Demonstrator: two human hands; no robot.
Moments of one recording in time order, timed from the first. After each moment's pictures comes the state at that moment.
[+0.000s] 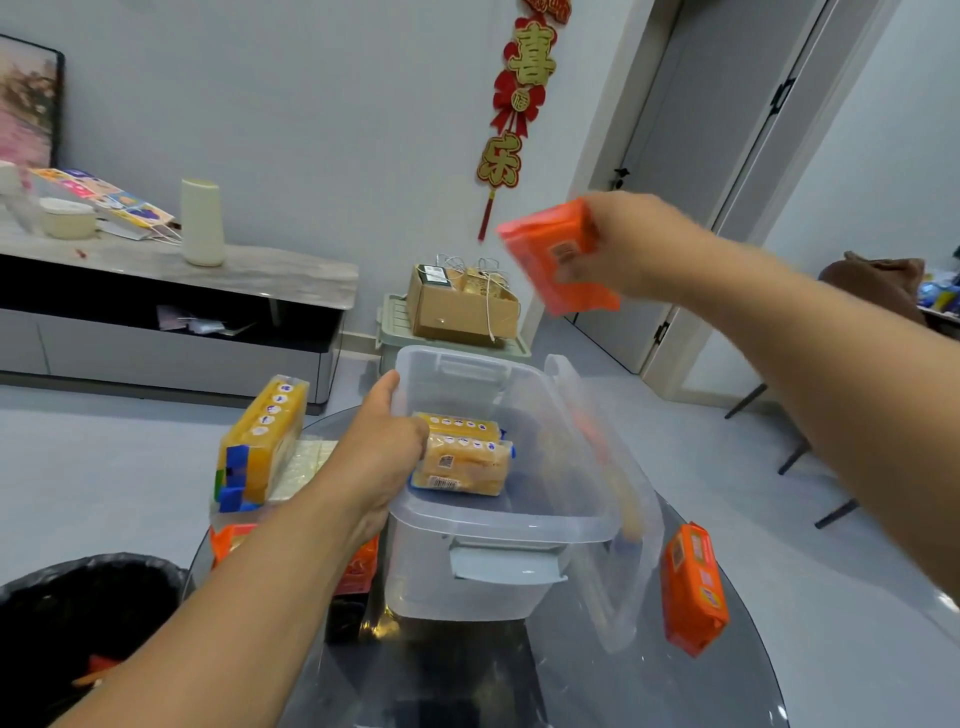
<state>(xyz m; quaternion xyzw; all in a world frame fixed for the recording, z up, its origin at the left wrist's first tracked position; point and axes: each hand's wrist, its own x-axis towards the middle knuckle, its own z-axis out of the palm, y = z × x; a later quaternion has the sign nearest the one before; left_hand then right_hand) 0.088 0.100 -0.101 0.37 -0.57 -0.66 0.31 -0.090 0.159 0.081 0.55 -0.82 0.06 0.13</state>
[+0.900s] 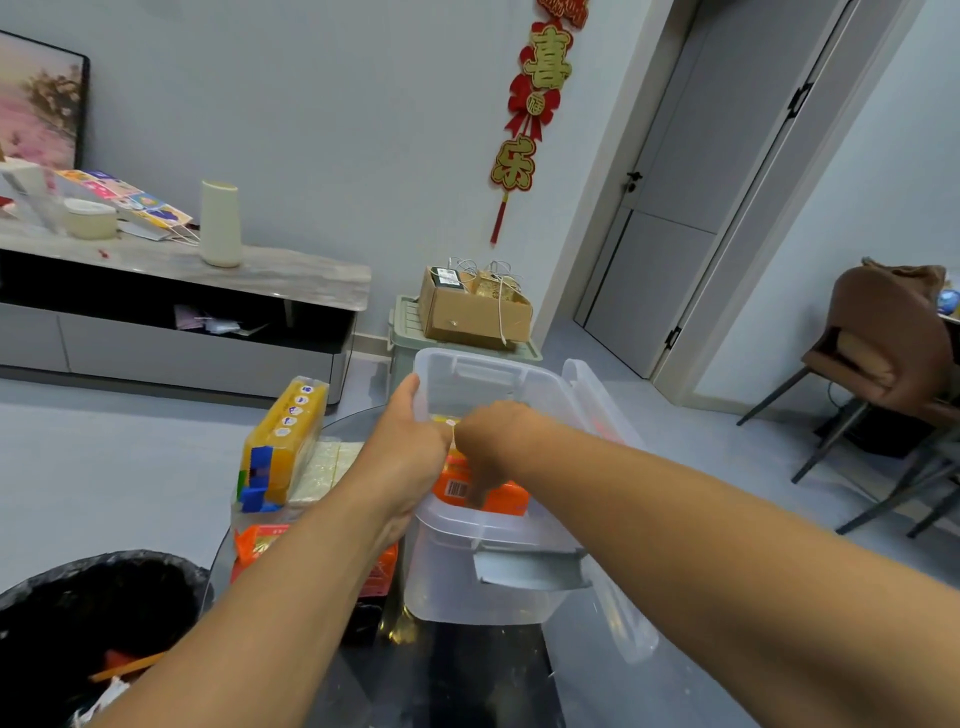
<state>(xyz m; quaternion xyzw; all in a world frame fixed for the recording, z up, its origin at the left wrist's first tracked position) 0.084 0.096 -0.109 0.36 -0.58 -0.67 0.31 -0.042 0.095 -0.092 0.58 -0.74 -0.33 0.02</state>
